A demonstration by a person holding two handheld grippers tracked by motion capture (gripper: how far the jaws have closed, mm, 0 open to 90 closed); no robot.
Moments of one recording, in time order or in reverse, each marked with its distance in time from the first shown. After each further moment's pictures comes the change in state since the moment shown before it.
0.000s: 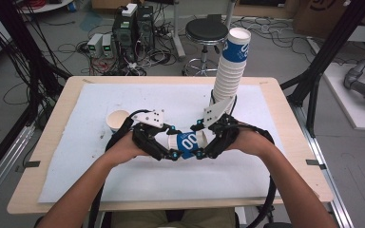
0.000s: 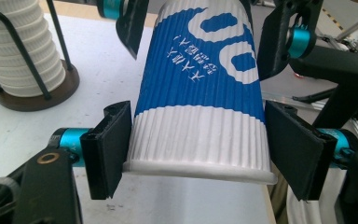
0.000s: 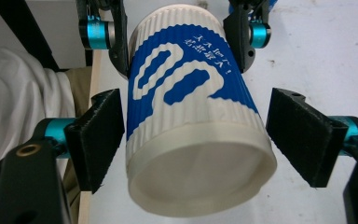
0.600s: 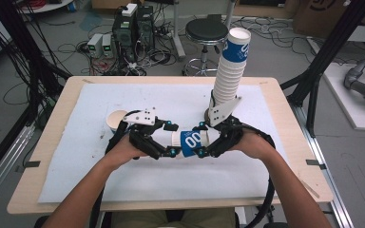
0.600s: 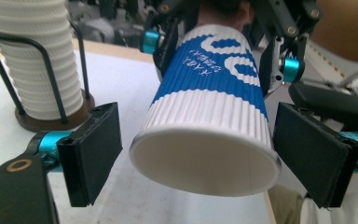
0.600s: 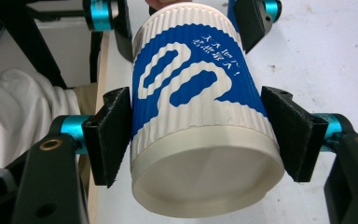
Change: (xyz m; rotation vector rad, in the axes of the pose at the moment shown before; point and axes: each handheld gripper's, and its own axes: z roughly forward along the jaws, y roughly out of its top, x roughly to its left) left arm 0.003 -0.016 -0.007 -0.217 0.053 -0.044; right arm -0.002 -0.017 -0.004 -0.095 0.012 0.057
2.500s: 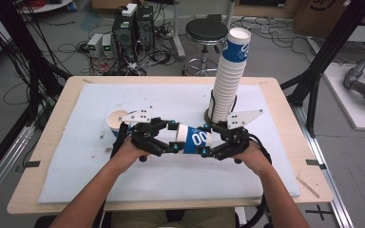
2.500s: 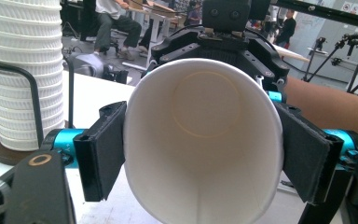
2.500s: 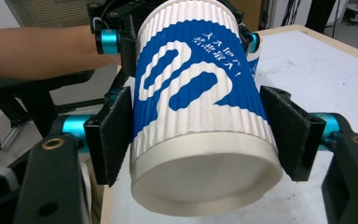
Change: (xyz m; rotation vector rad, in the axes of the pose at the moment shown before) left arm 0.001 -0.005 0.006 -0.162 -0.061 -0.076; right arm 0.007 -0.045 0.003 -0.364 0.007 0.146
